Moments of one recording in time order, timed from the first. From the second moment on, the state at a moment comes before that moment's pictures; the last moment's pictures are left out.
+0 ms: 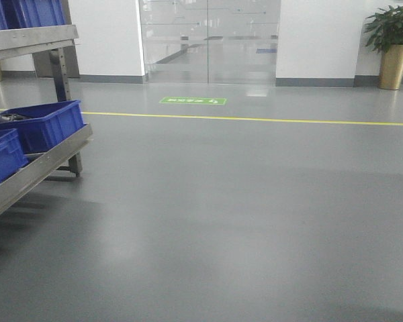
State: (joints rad) left arm 0.02 0.00 0.00 0.09 0.00 -0.06; right arm -0.05 0.00 0.00 0.11 0.09 -0.03
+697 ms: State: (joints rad) left arm 0.02 0.00 0.00 0.09 0.00 -0.06; right arm -0.05 0.00 0.00 0.11 0.09 -0.03
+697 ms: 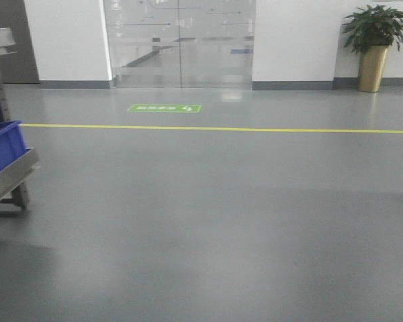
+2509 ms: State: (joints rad) left arm 0.02 0.00 0.00 0.09 0.00 -0.06; right arm -0.05 0.00 0.00 0.11 0.09 -0.03
